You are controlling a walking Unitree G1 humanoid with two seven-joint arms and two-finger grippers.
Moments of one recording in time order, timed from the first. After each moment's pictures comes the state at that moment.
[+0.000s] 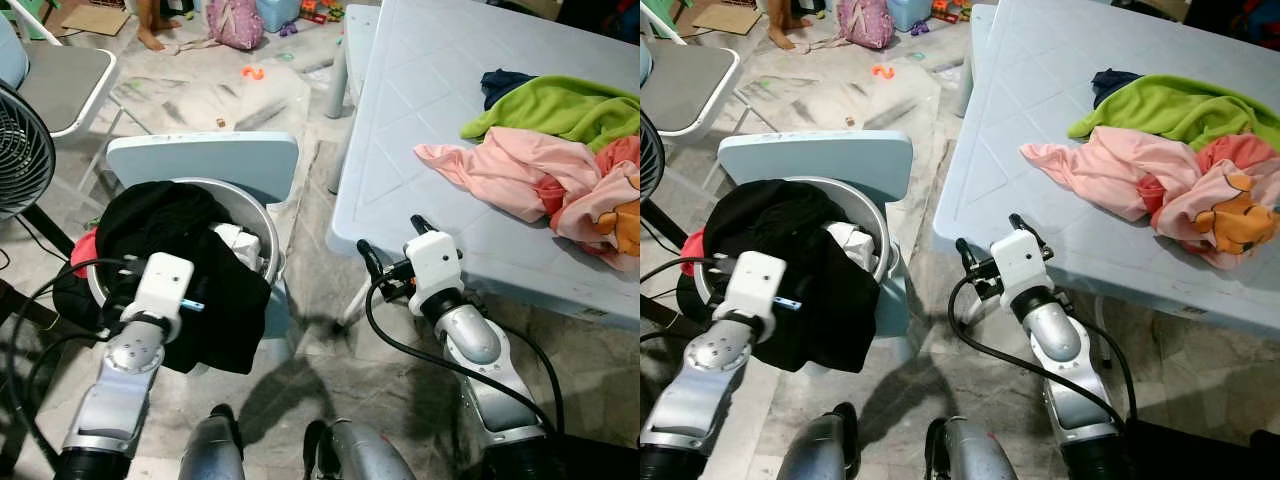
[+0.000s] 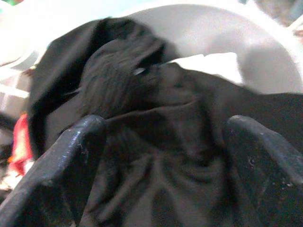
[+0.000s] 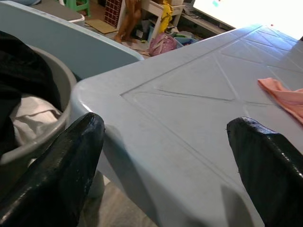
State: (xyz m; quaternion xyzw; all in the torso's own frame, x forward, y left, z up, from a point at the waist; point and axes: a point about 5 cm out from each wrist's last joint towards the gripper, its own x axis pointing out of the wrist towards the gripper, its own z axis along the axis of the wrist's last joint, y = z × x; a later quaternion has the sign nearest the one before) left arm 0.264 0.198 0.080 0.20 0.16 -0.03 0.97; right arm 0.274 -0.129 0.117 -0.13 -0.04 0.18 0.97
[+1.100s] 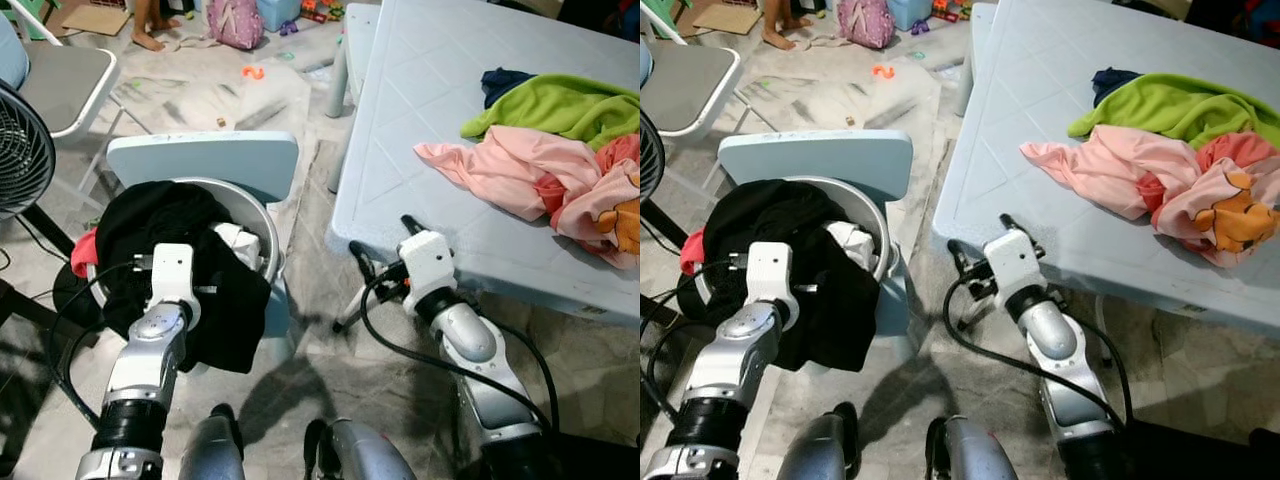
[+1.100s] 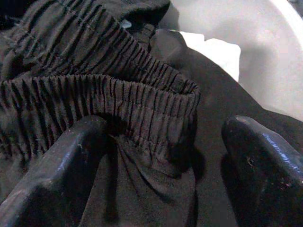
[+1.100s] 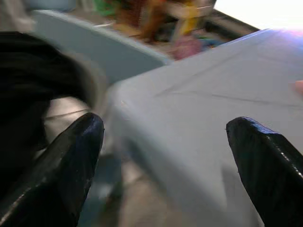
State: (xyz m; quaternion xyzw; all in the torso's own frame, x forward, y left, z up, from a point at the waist) left arm 0.295 0.194 0.056 0.03 0.24 0.03 0.97; right arm 0.269 -0.118 0.114 -0.11 -0.03 0.26 0.96
